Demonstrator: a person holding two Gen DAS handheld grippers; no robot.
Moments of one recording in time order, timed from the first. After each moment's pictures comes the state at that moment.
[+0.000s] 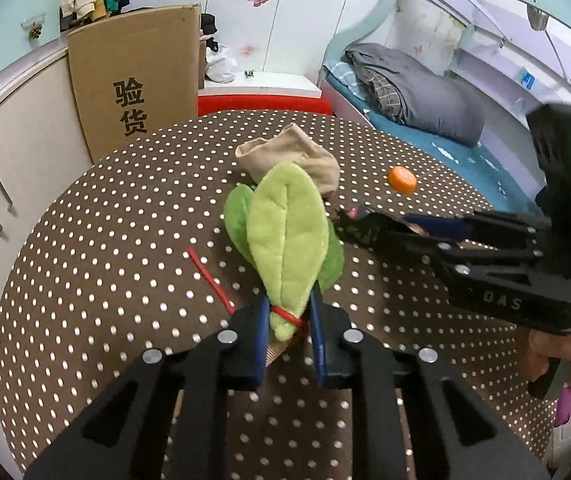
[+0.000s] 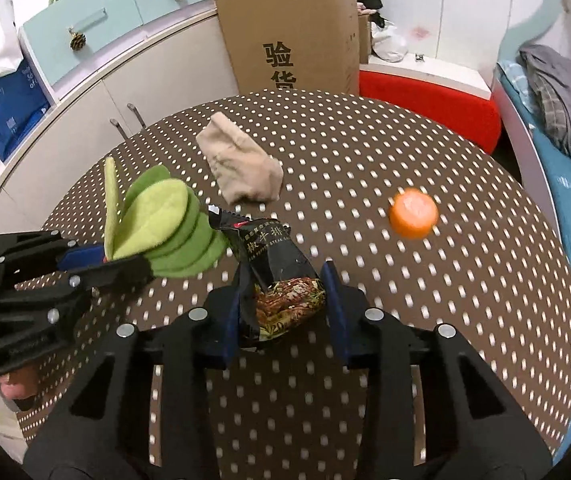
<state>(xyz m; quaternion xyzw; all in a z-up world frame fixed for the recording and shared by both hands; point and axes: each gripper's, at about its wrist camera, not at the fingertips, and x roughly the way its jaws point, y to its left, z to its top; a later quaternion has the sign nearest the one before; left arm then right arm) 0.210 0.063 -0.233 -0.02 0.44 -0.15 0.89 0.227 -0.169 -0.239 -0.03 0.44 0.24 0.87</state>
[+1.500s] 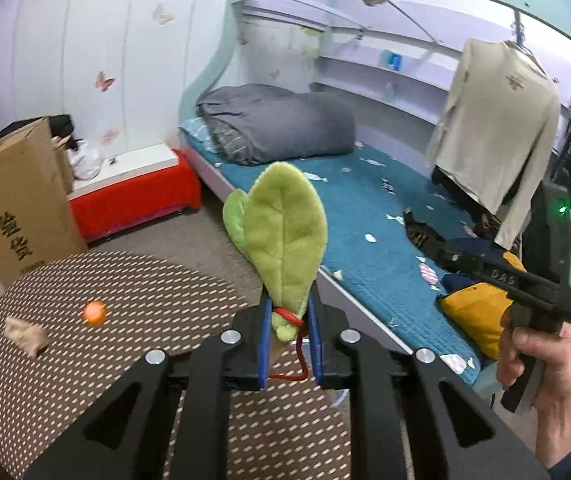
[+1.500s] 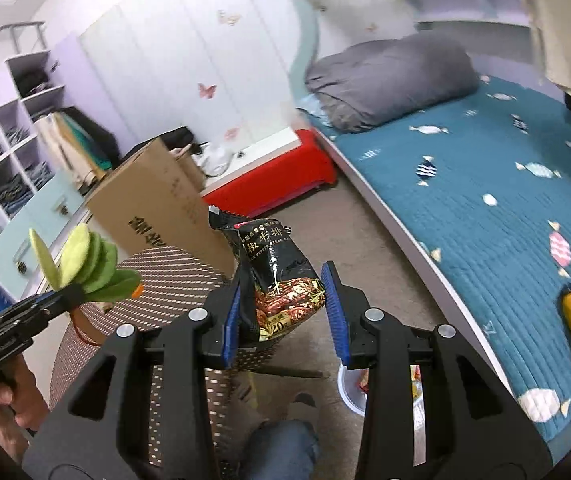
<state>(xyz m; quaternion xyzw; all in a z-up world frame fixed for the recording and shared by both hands) 0.141 -0.236 -0.117 0.06 0.34 -0.32 0.88 0.068 -0.549 -0.177 0.24 0.29 0.01 0.93</state>
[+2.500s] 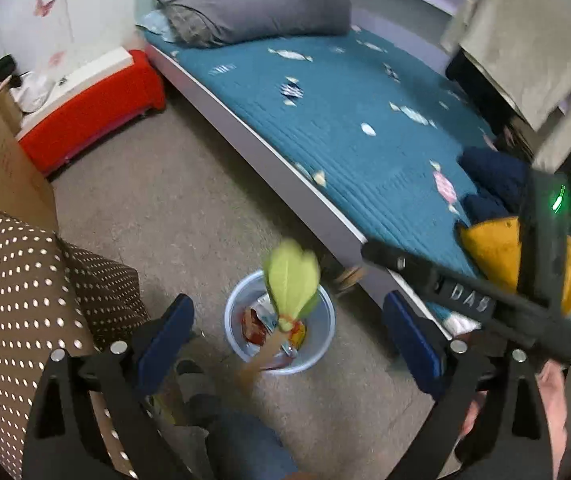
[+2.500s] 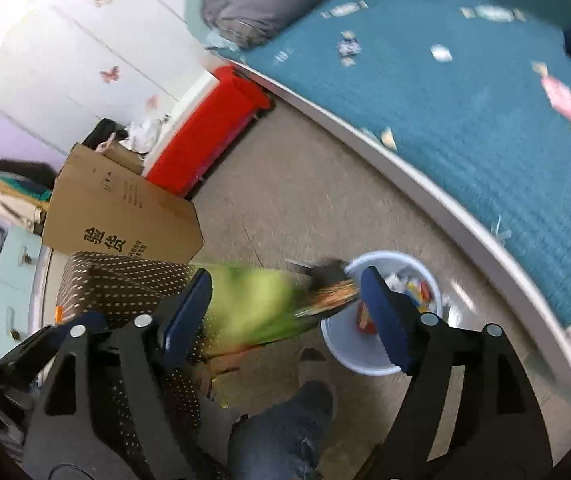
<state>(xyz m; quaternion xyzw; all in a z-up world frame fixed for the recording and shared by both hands) 0.207 -0.397 -0.263 0.12 0.51 -0.31 0.79 0.128 -0.628 -0.348 0.40 0.41 -0.05 0.82</state>
